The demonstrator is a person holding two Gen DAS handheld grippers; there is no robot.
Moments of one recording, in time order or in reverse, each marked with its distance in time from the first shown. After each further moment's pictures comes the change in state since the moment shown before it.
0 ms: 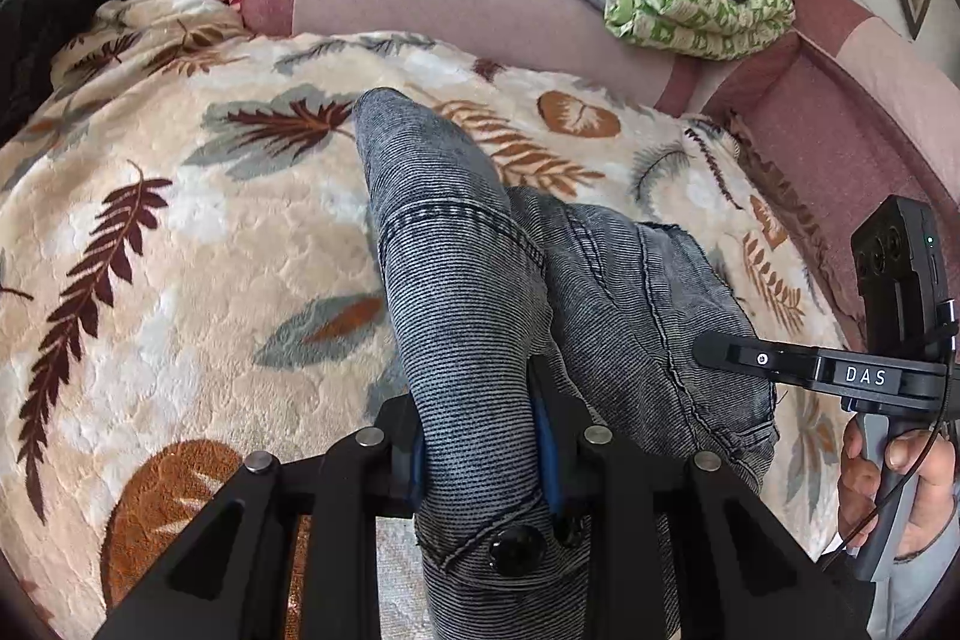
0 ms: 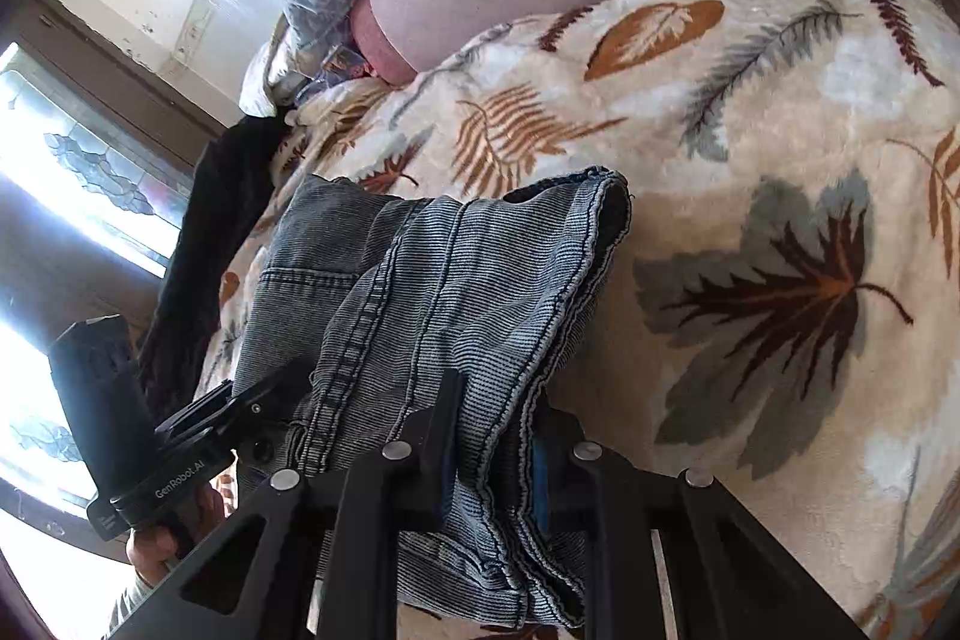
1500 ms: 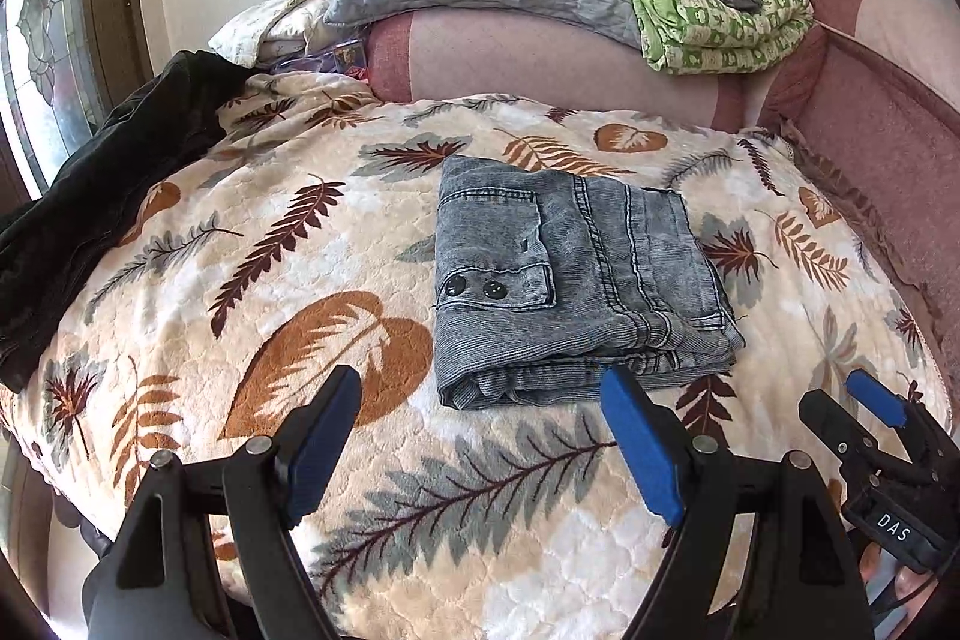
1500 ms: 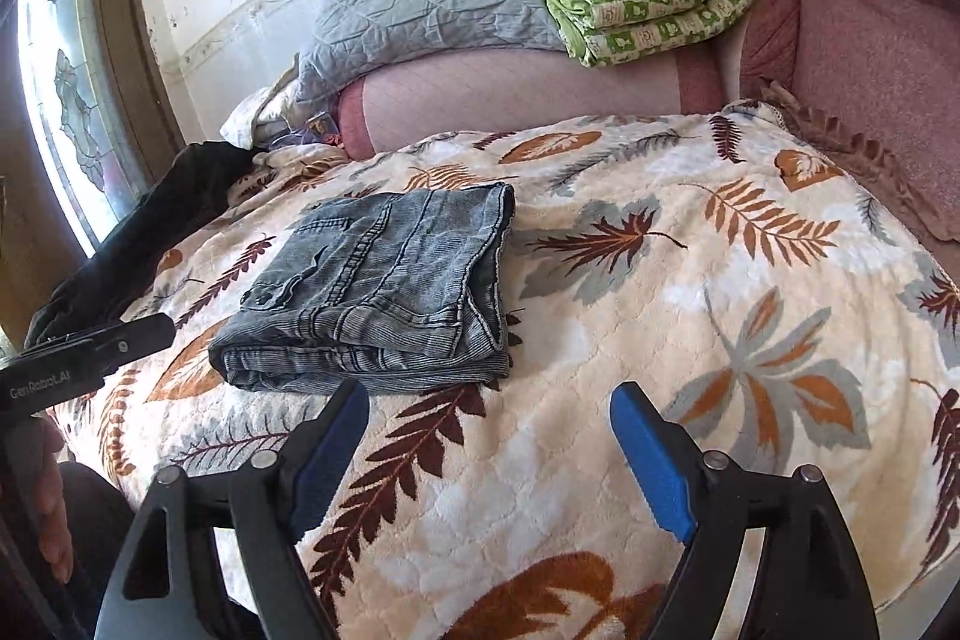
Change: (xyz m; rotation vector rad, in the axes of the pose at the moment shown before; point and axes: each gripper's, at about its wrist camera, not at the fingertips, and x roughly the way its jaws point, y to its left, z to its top) left arm -0.121 -0.075 -0.104 0.024 -0.188 0.359; right arm -0.111 0.032 -0.174 -0.202 -0.438 -0.304
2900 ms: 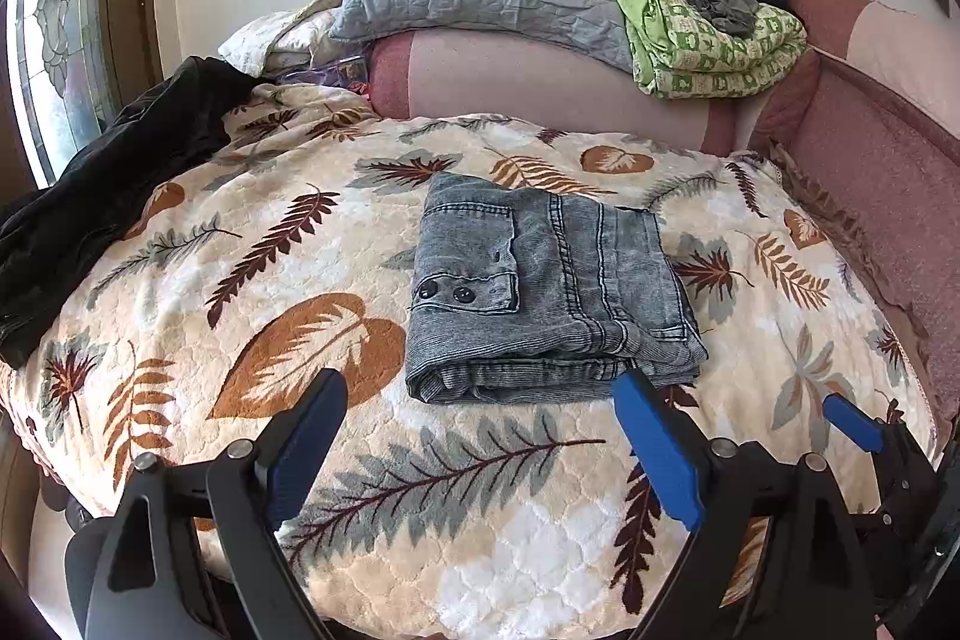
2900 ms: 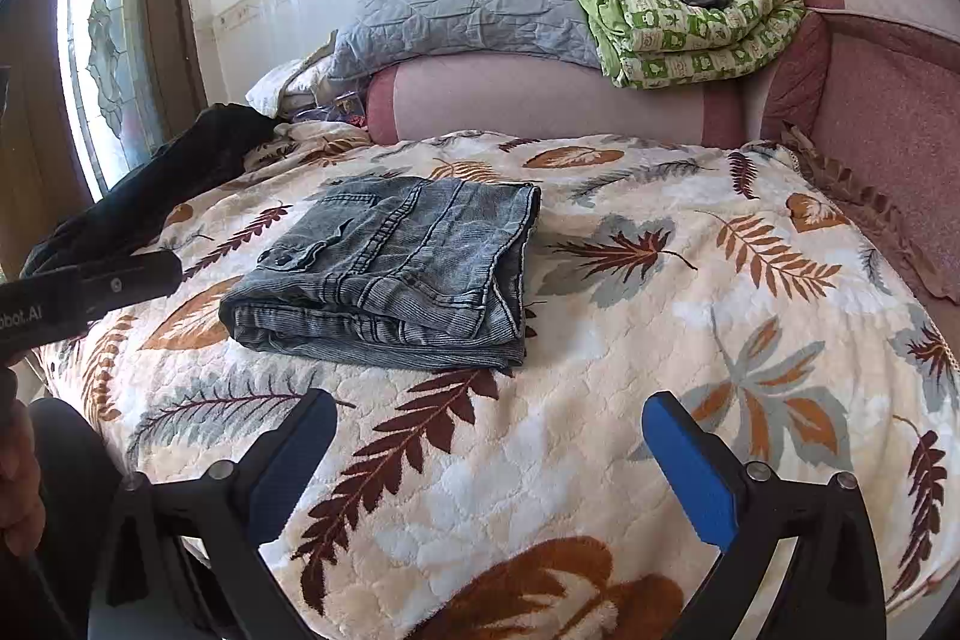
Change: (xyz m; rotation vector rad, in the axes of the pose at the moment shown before) left arm -0.020 -0.017 -0.006 -0.038 -0.038 -0.015; right arm -0.003 0.015 -0.011 -0.129 0.000 -0.018
